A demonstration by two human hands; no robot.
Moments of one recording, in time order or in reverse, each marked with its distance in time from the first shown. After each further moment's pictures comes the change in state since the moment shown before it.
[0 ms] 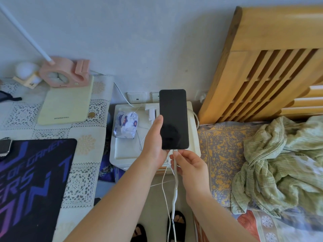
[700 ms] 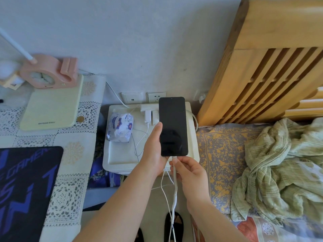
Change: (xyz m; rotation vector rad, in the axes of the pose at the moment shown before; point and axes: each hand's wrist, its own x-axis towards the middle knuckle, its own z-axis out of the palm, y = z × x) left_hand 0.036 -0.019 -0.003 -0.026 0.013 -0.069; right_hand 0.034 0.012 -0.010 -0.059 -0.004 0.041
